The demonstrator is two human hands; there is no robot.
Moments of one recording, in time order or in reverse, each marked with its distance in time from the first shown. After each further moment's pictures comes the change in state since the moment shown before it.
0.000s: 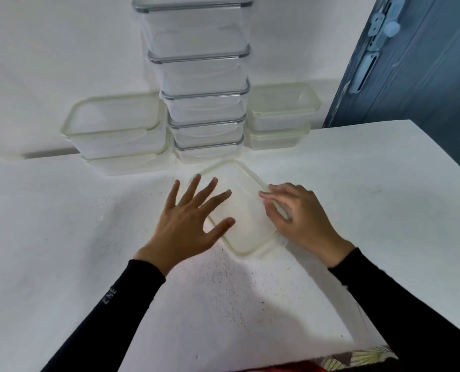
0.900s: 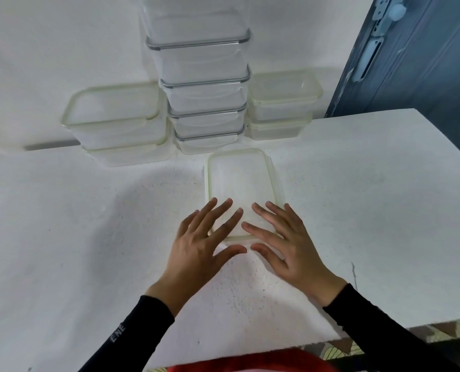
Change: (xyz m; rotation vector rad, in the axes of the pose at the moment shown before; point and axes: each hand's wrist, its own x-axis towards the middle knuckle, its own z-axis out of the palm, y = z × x) left_hand -0.050 0.030 0.034 -0.140 0.246 0.117; right_hand -0.067 -0.003 0.038 -0.033 -0.011 -0.328
